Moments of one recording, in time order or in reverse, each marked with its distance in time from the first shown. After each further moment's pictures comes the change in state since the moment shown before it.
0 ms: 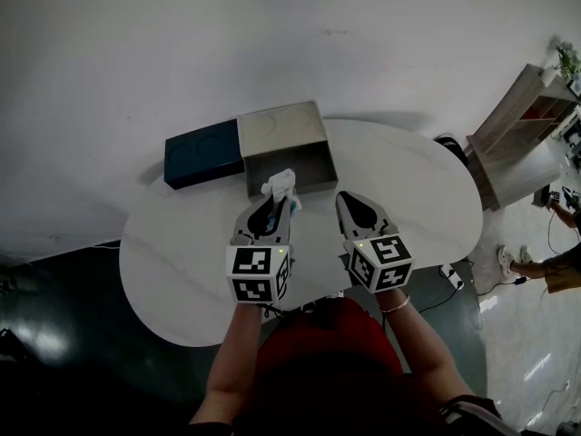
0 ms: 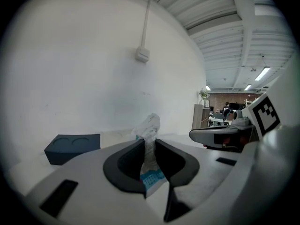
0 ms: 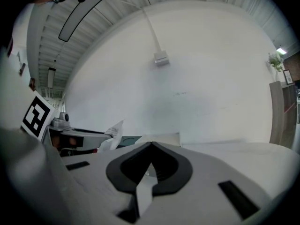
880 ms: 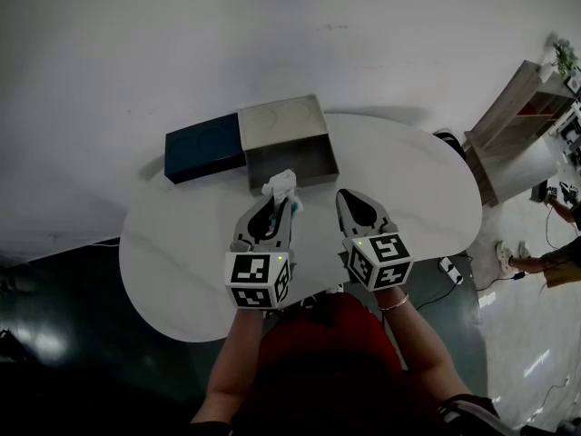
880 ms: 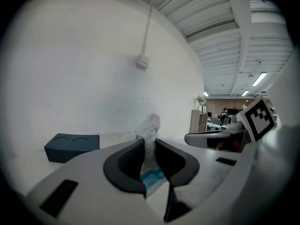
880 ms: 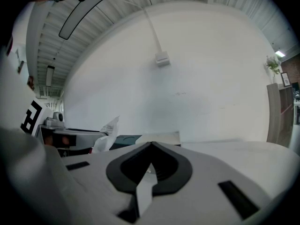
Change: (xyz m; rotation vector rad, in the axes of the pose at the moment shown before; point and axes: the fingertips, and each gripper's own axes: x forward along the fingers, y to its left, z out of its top) left arm -0.022 -0.004 -0.003 -0.027 -0.069 -0.028; right arm -0.007 0.011 -0.007 -0.005 -0.001 -0.029
